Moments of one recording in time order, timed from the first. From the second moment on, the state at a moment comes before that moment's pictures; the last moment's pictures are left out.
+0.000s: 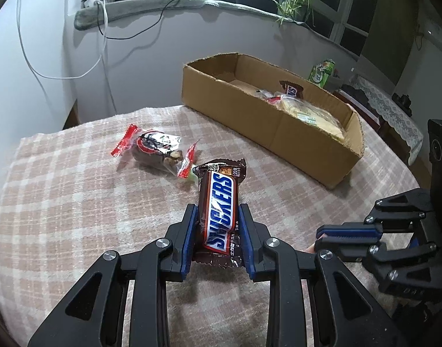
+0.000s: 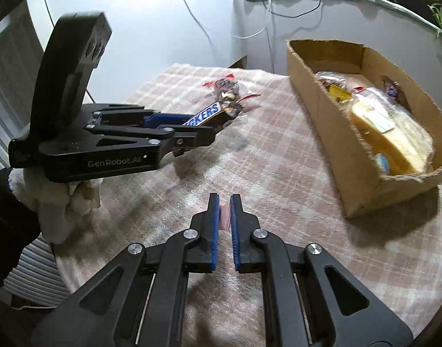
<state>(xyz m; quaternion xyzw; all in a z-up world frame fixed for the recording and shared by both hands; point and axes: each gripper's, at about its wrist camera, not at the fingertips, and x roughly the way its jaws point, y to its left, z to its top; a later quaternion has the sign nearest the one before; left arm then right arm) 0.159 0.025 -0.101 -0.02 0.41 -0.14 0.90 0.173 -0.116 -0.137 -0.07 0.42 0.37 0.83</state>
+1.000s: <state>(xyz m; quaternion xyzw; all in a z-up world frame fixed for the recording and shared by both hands) 0.166 -0.001 -0.057 -0.03 0.36 -0.16 0.92 0.190 -0.174 -0.061 -0.04 0.35 0.33 0.87</state>
